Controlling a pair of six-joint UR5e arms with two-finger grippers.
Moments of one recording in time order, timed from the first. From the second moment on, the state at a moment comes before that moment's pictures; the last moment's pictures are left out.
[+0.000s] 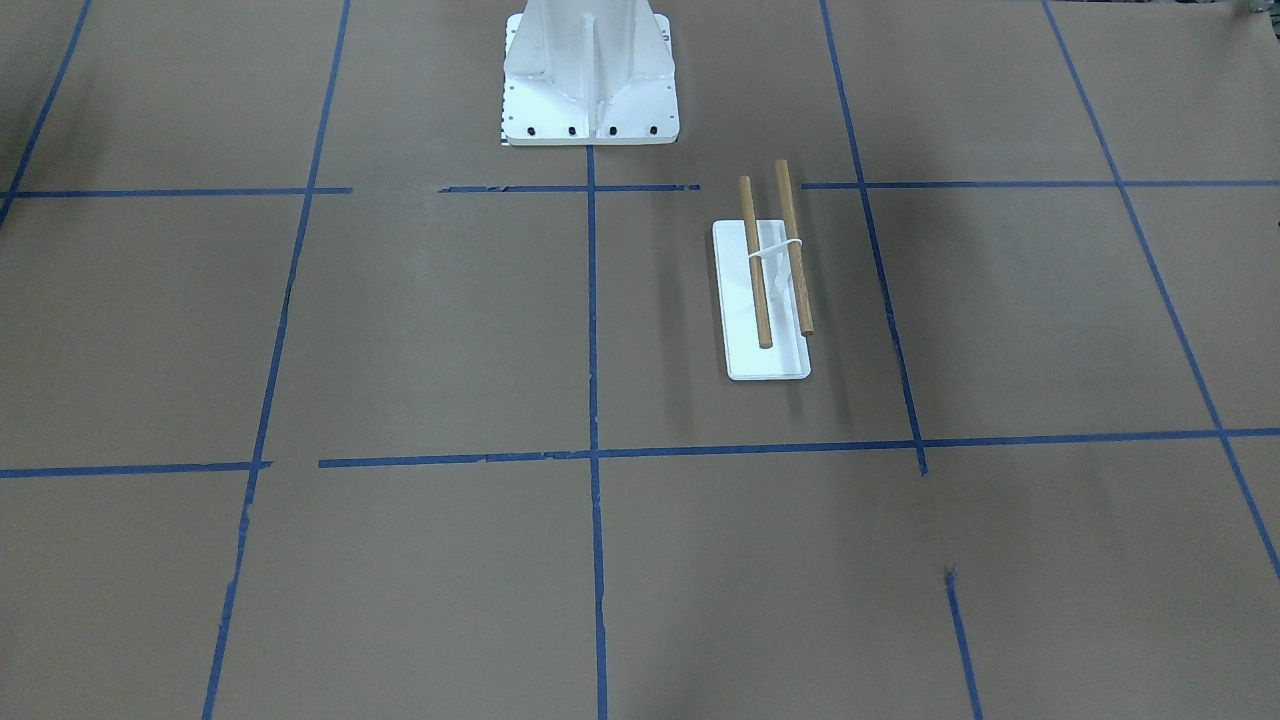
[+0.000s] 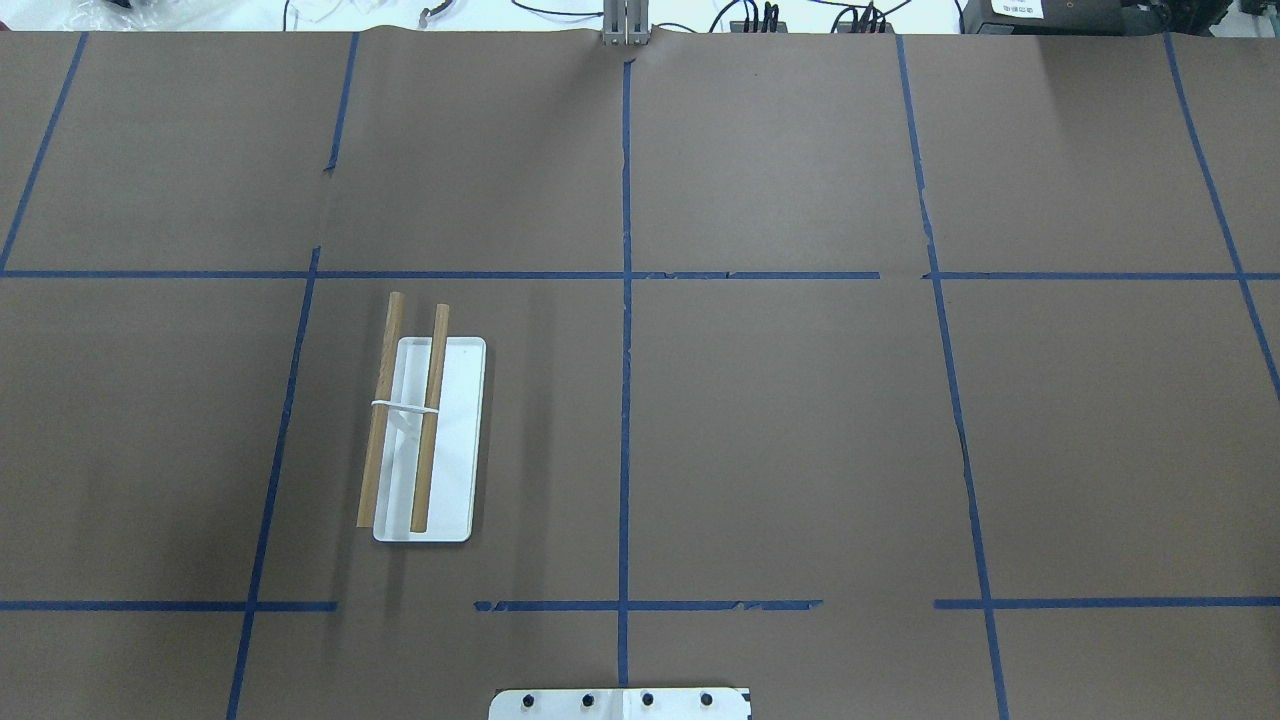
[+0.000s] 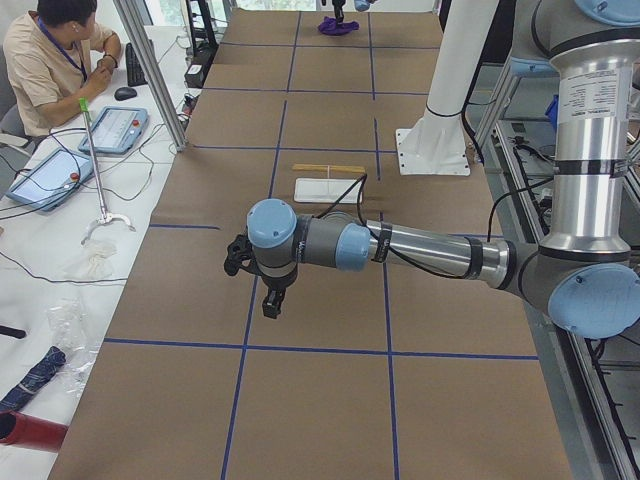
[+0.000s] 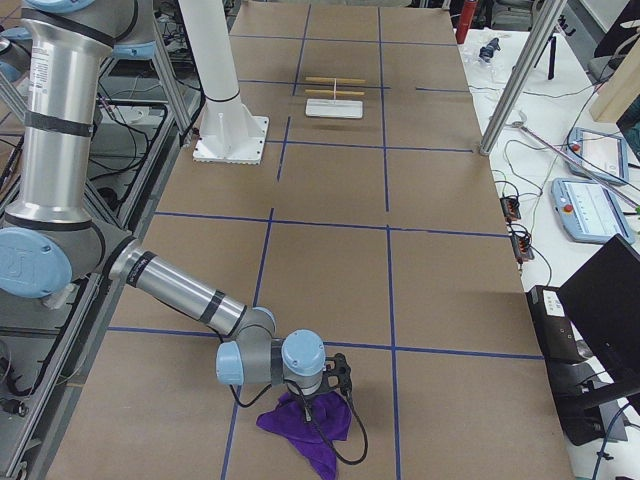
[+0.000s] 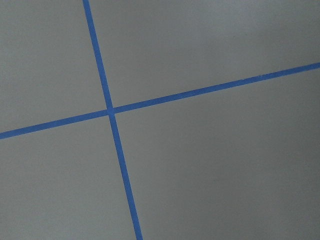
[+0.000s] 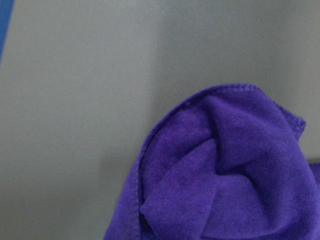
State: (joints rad) left arm -1.54 -1.52 -1.78 -1.55 -2.46 0.11; right arm 1.49 -1.76 1.27 -0.99 2.27 -0.14
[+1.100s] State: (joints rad) left arm -1.30 -1.66 -1.77 -2.11 -2.65 -0.92; right arm 1.22 -1.62 1.90 -1.01 2.65 0.88
